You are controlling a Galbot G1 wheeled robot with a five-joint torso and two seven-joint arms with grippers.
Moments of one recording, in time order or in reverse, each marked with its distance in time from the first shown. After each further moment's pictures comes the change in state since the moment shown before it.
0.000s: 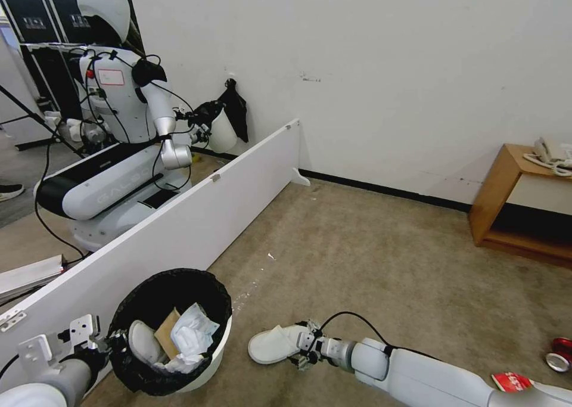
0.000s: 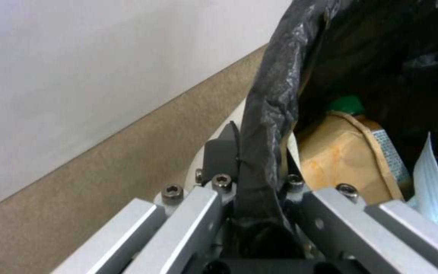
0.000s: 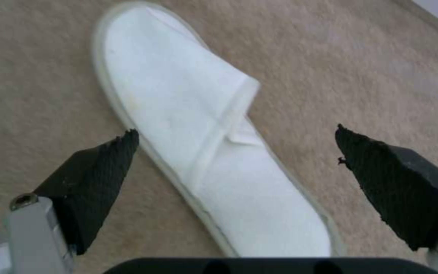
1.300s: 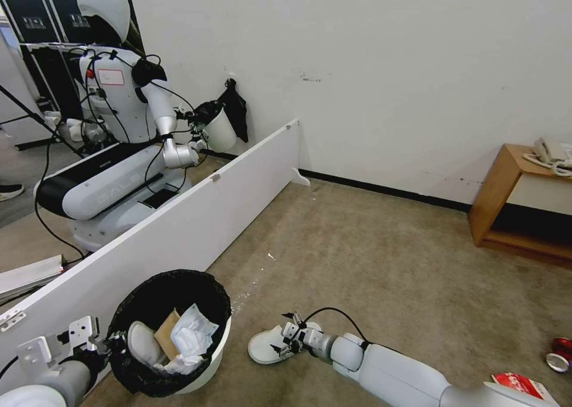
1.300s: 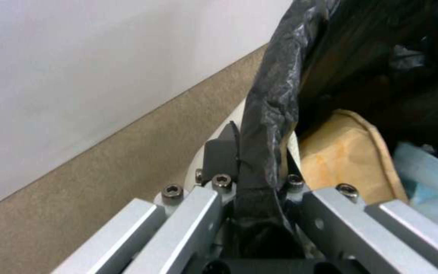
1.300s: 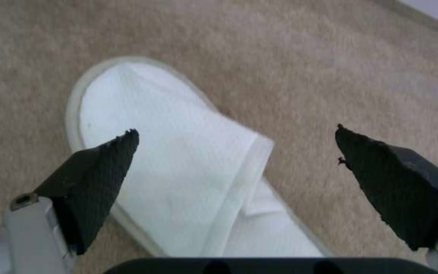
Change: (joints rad) left arm 0.001 -0.001 0.000 0.004 0.003 0.000 -0.001; right arm -0.030 0.180 0.070 -0.205 0.022 0.080 -0.012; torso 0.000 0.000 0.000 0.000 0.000
